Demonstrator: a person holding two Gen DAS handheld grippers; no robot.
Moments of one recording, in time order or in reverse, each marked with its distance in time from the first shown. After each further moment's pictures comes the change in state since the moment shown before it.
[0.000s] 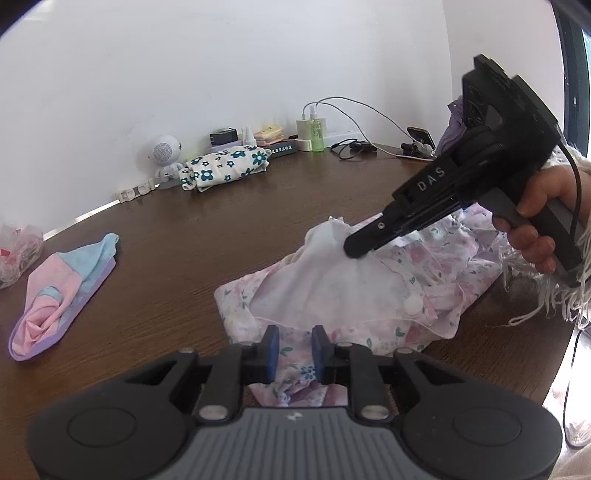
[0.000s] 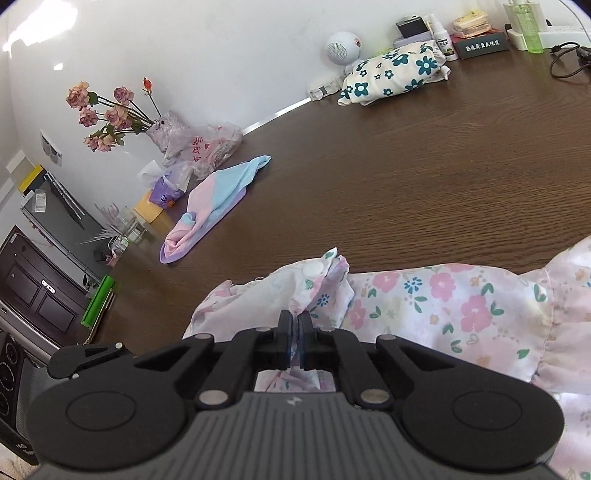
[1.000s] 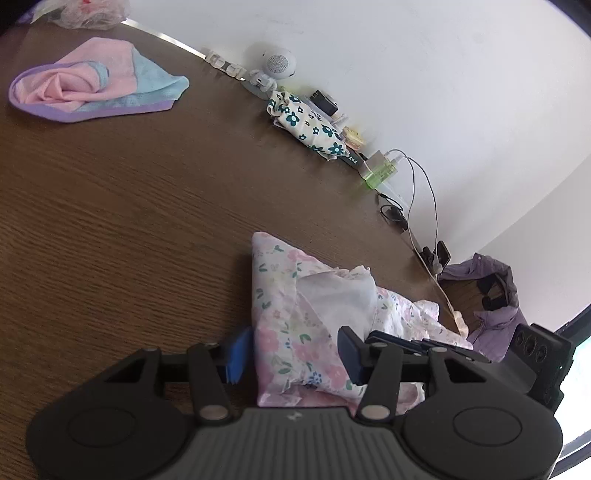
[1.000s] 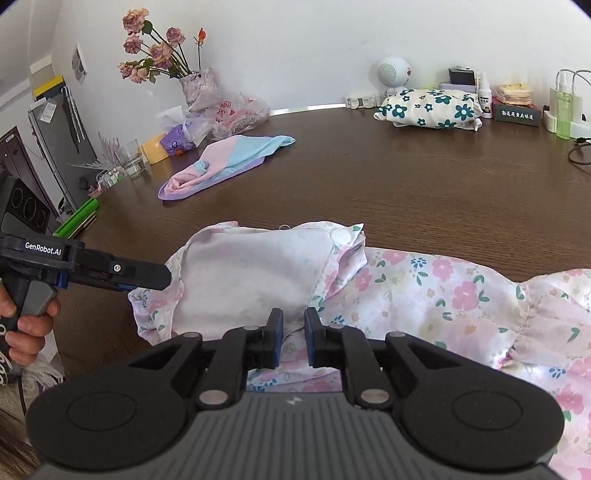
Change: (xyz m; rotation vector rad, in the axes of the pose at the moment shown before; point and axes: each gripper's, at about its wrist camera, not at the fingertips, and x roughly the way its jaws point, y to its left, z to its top) left arm 0.017 0.086 -0.025 -0.845 0.065 -0.271; right arm -0.014 0.029 -0.039 -0.323 0.009 -0.099
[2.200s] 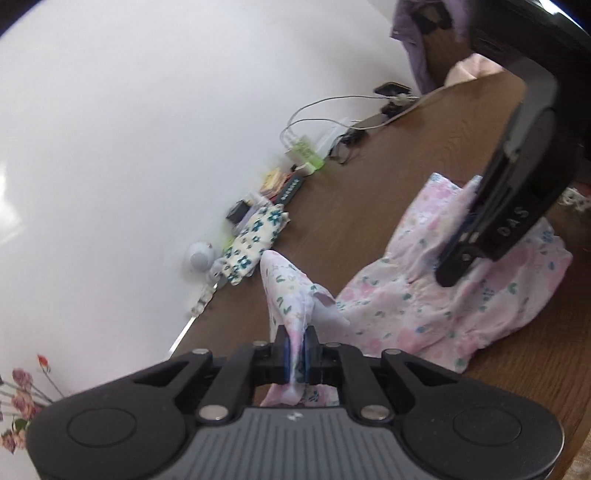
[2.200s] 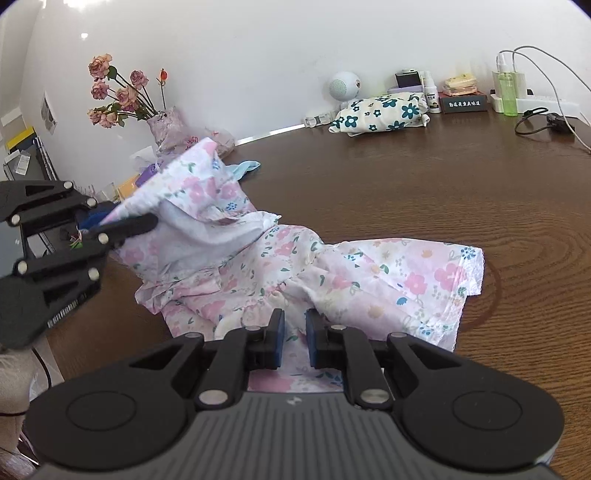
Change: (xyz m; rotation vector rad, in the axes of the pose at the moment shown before) left arm 0.047 -0.162 -0.099 1.467 -0.146 0.613; right arm -0.028 -0.011 -0.028 0.147 -0.097 -0.056
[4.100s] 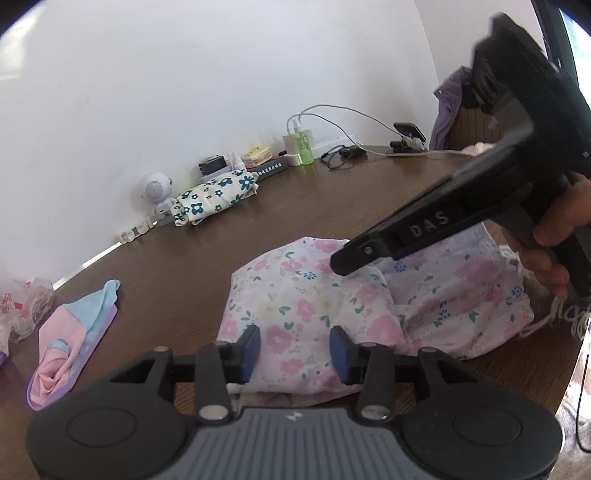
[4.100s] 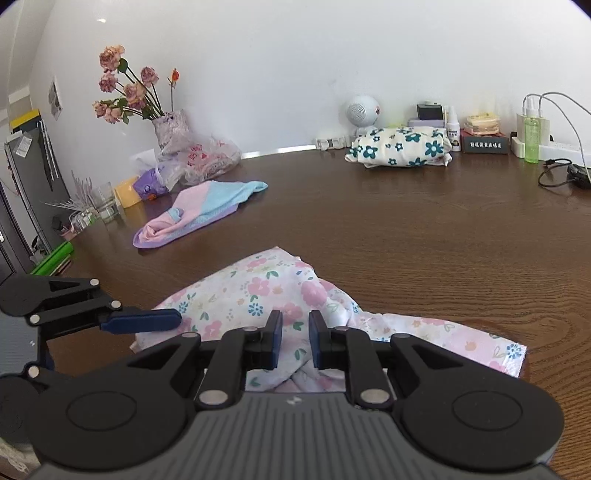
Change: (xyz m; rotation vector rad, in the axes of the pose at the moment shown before) left arm 0.013 0.045 -0.052 -0.536 -0.022 -0.251; right arm 0.022 0.029 0.030 -0.119 -0.064 -0.028
